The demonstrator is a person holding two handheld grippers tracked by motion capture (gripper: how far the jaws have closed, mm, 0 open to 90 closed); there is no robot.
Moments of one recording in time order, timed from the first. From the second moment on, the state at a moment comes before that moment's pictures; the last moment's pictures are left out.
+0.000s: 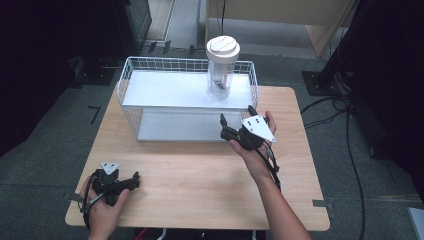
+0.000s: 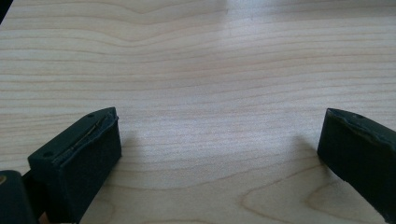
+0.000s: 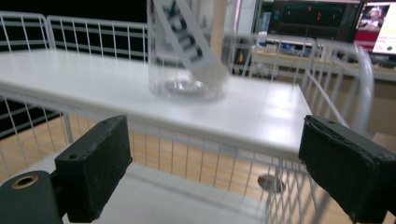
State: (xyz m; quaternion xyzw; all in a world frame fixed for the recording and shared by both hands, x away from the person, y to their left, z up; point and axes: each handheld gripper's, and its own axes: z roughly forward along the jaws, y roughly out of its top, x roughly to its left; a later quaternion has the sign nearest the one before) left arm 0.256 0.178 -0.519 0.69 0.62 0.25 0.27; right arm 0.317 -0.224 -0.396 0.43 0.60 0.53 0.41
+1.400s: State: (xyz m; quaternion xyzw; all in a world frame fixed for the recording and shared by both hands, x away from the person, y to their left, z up) left arm 0.256 0.178 -0.519 0.69 0.62 0.25 0.27; right arm 0.248 -0.351 -0.503 0.53 0.63 0.41 0.40
